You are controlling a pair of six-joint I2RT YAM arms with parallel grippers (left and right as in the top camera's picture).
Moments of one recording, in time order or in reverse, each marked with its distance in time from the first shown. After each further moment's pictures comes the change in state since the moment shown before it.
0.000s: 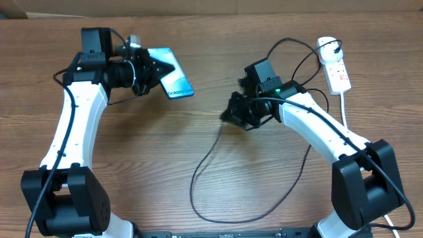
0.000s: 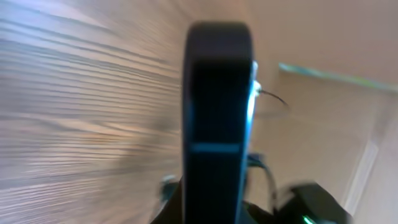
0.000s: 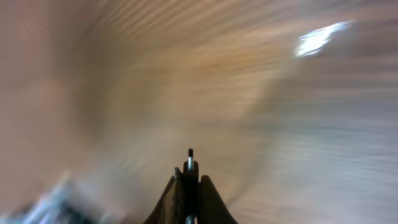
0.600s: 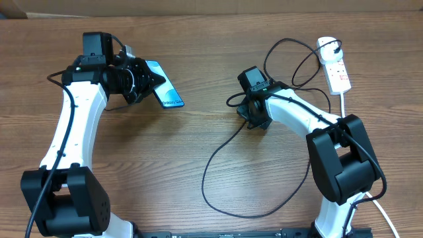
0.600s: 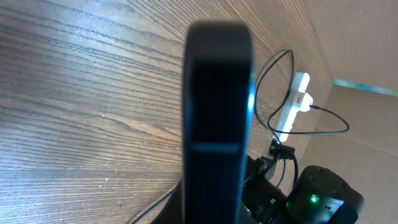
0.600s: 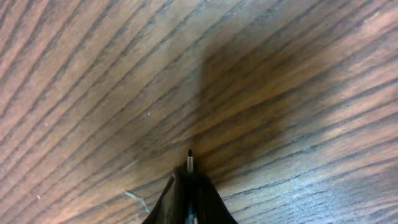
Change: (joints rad) left arm 0.002 0.000 0.000 -0.115 -0.182 0.098; right arm 0.000 0.200 0.016 0.022 0.476 0.263
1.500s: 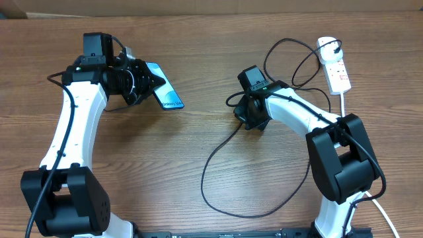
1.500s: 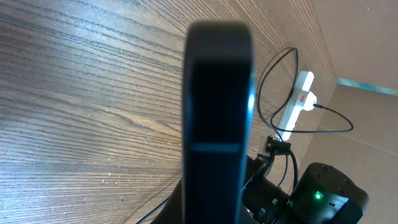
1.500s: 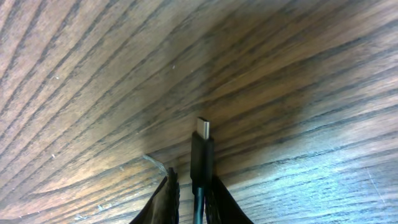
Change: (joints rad) left arm 0.000 0.000 0.000 -0.021 -0.004 0.000; right arm 0.000 0.005 0.013 -0.012 -0.138 -0.042
